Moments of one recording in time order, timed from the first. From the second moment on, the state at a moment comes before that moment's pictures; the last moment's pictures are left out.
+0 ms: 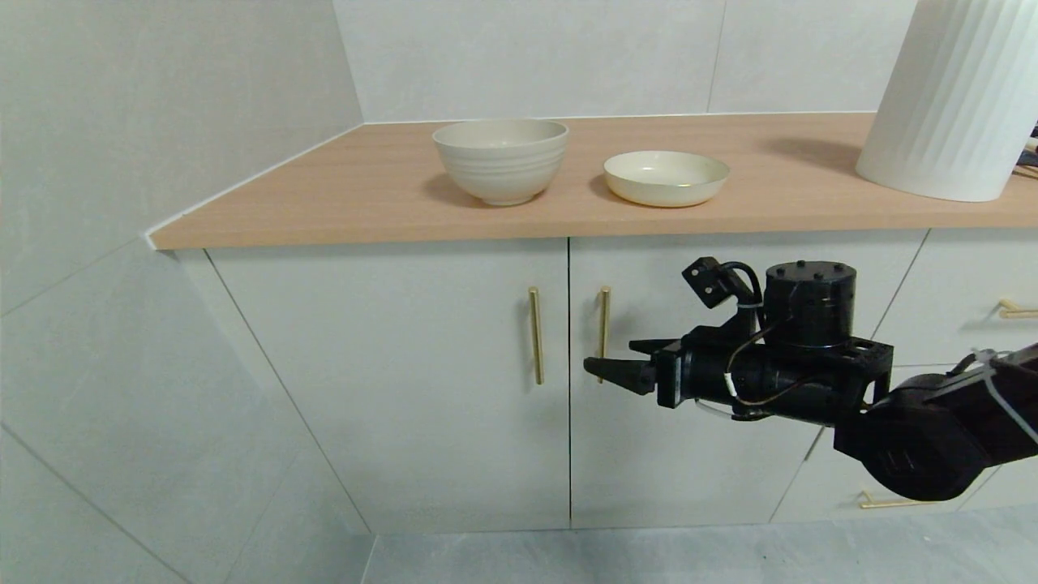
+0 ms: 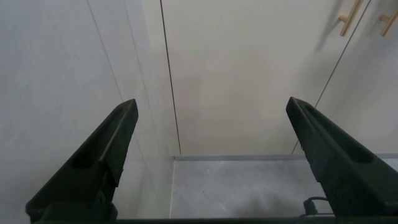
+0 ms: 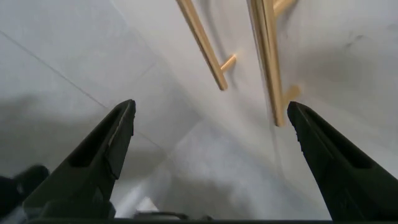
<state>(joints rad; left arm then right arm) 0.00 0.00 0.00 0.00 0.01 -0.01 0.54 1.91 -0.87 -0.84 0.40 0.23</state>
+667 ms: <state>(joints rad) 0.00 0.00 0.00 0.00 0.01 -0.01 0.54 2.04 -0.93 -0.97 0.38 0.32</state>
